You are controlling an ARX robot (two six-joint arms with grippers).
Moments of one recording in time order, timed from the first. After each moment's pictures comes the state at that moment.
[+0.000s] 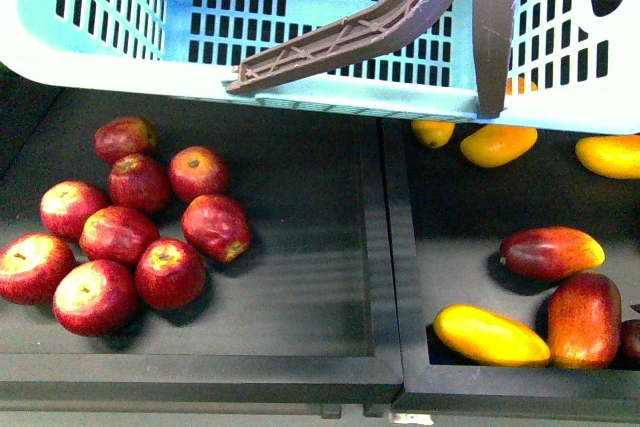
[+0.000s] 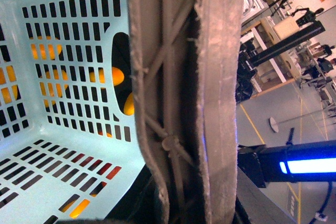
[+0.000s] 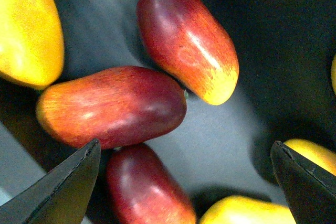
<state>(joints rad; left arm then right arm) -0.50 1.73 1.37 -0.03 0.68 -0.46 -0.31 2.03 0.68 0.26 -0.31 -1.25</state>
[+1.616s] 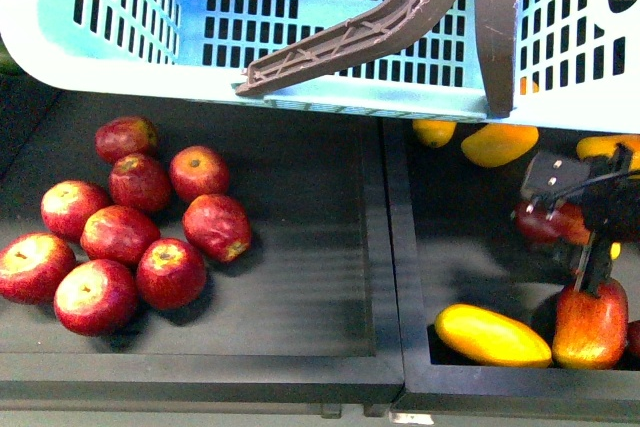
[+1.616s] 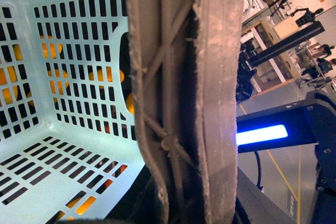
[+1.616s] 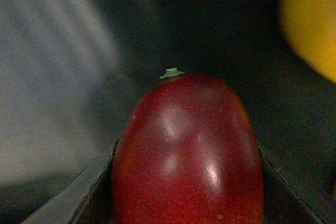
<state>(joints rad) -0.50 1.73 1.37 -0.03 0.68 -0.46 -0.14 2.44 1.09 0.35 -0.30 -1.25</state>
